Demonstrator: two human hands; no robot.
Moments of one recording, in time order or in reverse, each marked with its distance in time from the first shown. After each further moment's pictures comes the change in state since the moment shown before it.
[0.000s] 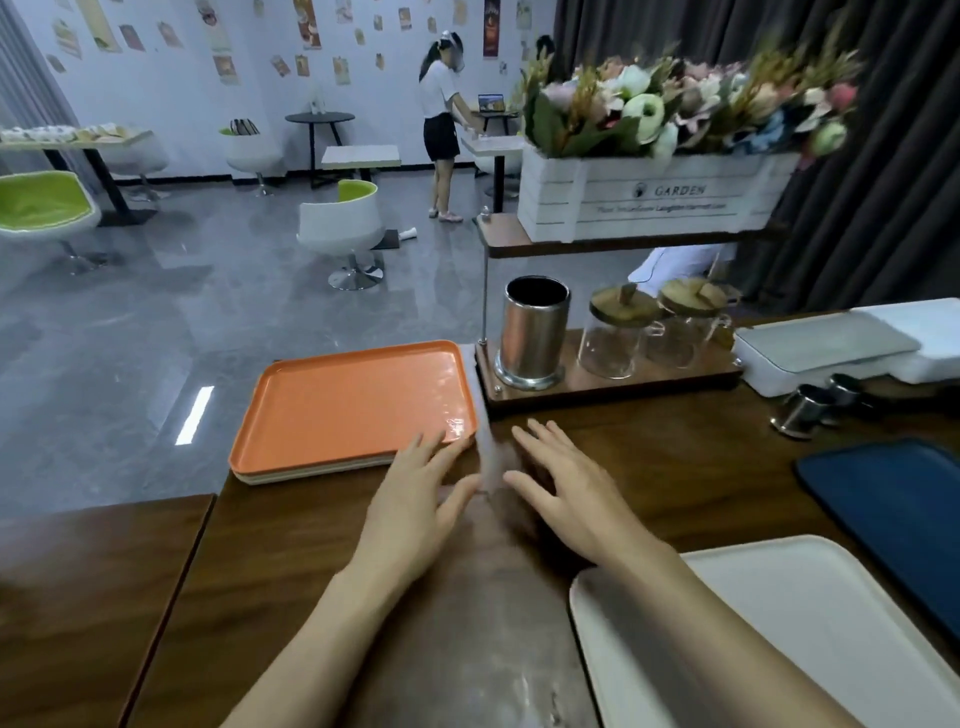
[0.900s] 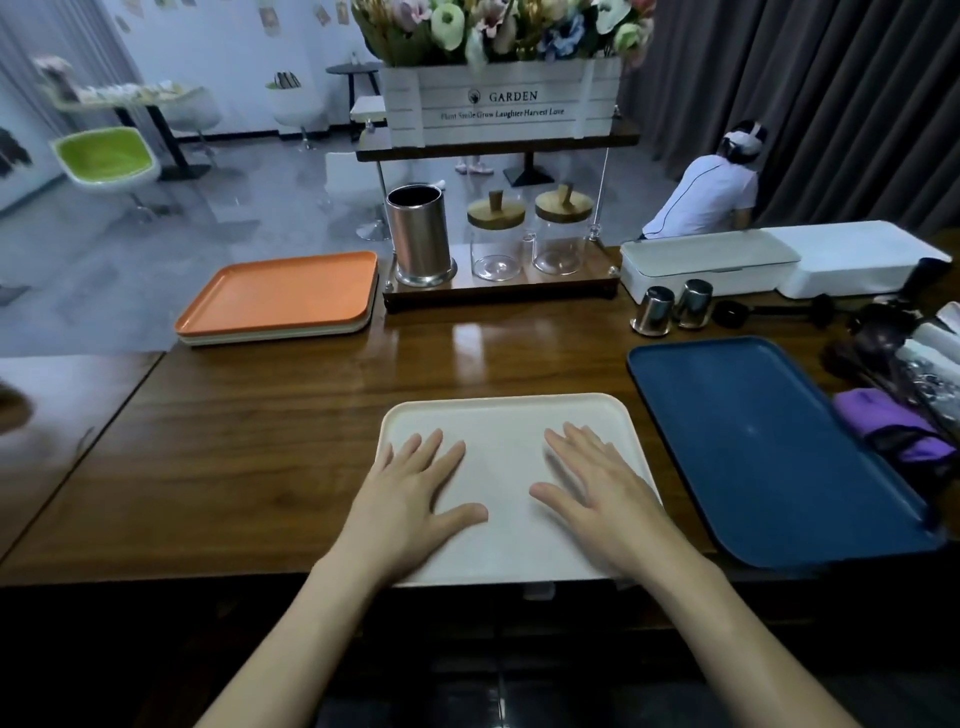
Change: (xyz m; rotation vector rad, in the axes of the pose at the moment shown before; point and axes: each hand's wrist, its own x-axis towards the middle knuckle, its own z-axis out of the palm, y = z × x) left_hand -0.149 0.177 0.135 0.363 -0.221 -0.072; right_hand -0.232 0.159 -0.115 -0.054 -0.211 0.020
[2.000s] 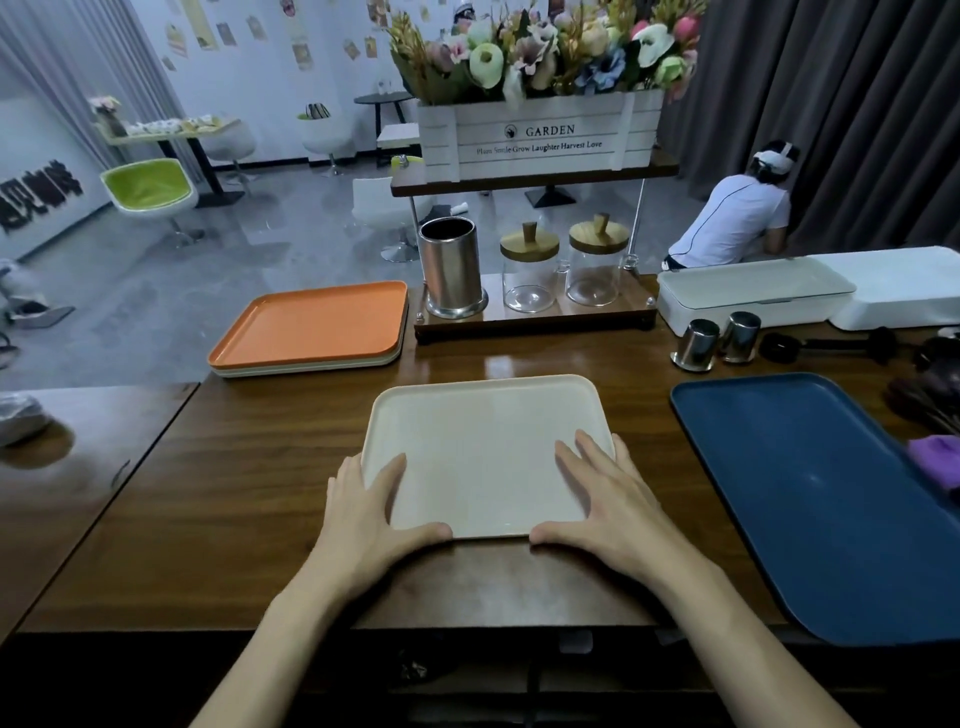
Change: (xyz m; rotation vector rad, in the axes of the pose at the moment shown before) left_hand -0.002 -0.068 -0.030 -0.357 0.112 -0.280; right_hand 0.057 -0.014 0.003 0.026 -0.081 0.070
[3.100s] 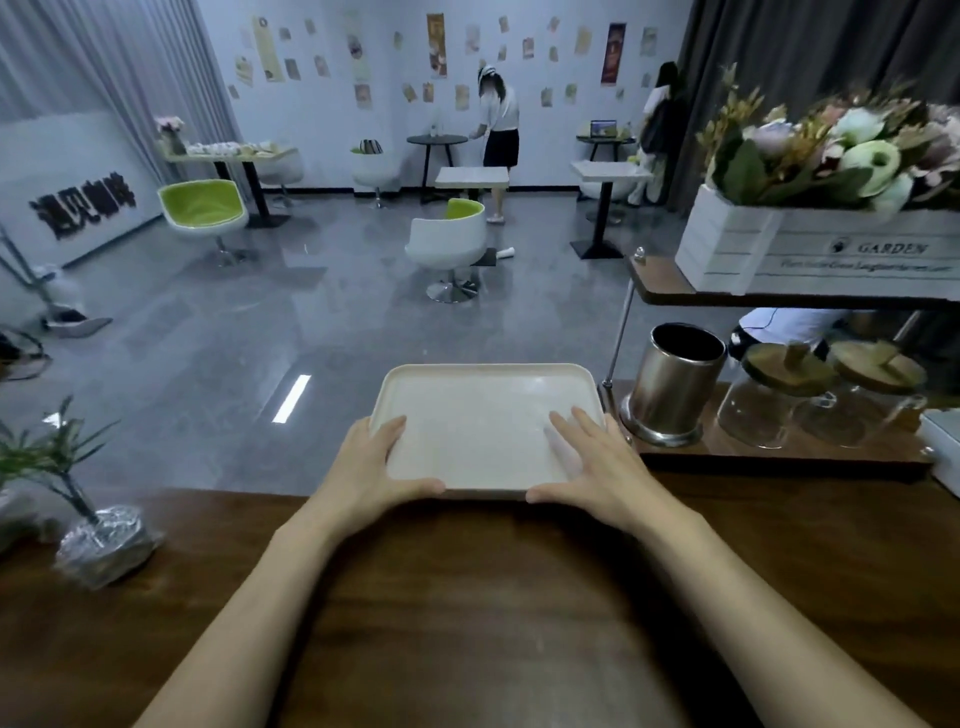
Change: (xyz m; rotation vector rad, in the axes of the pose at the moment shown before) left_hand 0.237 -0.204 -0.209 -0.134 0.035 0.033; right_hand 0.292 -0.243 0.037 -0.102 0.037 -0.074
